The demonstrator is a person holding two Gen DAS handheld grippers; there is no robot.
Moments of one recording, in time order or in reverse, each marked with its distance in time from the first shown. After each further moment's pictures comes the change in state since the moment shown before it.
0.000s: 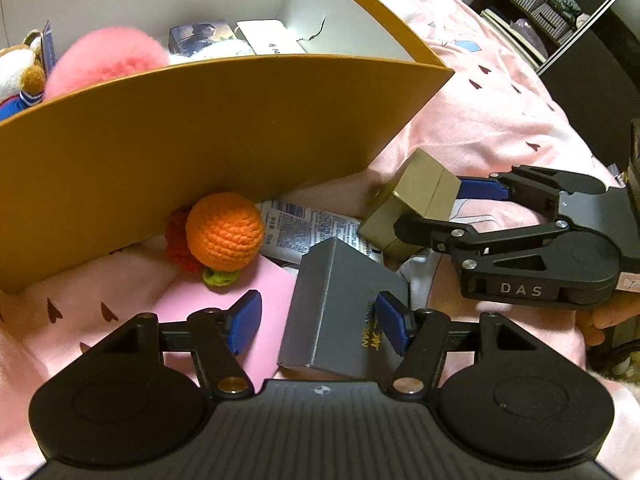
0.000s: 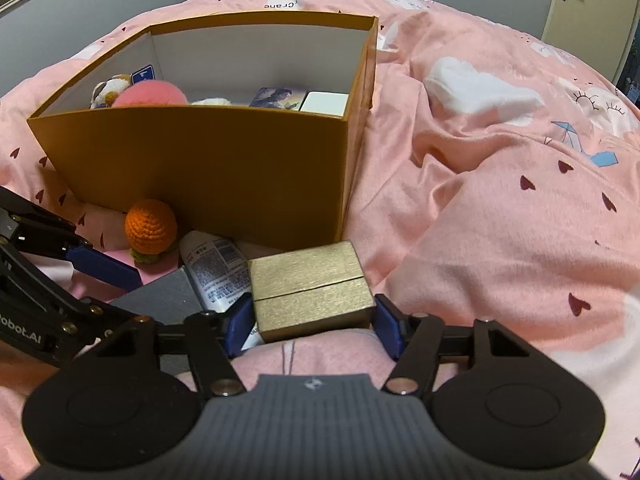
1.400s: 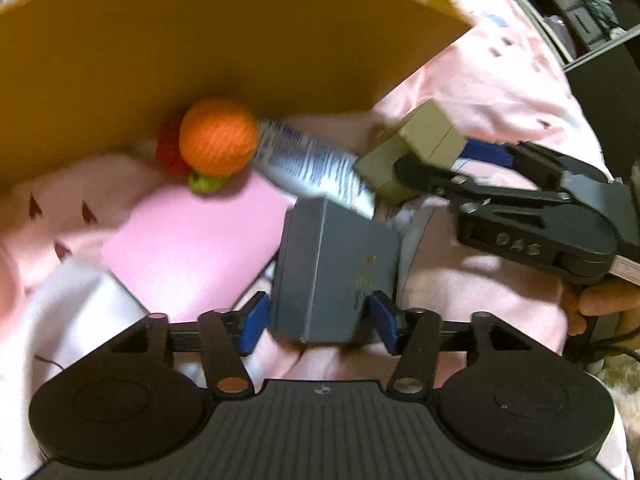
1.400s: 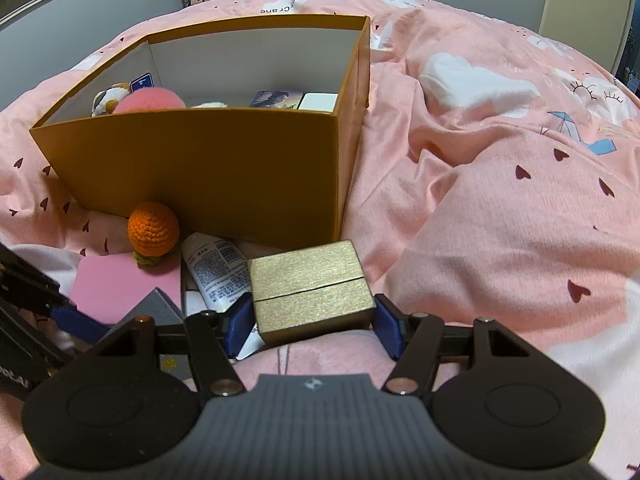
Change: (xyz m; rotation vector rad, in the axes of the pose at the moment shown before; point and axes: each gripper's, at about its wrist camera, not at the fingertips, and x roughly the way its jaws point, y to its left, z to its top) left arm 0.010 0.001 -0.015 -0.170 0.175 -0.002; right arm -0.003 -0.004 -0.003 0.031 -0.009 0.020
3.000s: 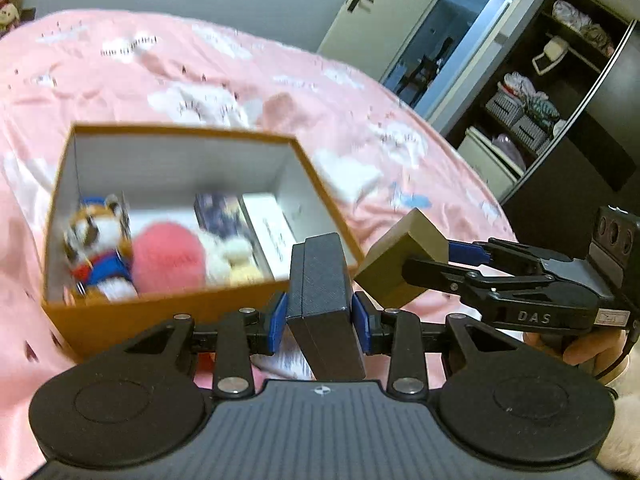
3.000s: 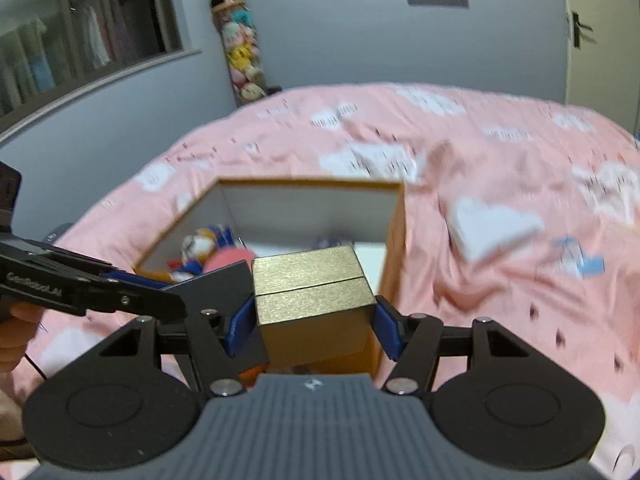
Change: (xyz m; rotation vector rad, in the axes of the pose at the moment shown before) left arm -0.158 -0.027 0.015 0.108 -0.549 -0.039; right arm -0.105 -0.002 0.067 -0.001 -0.275 0.184
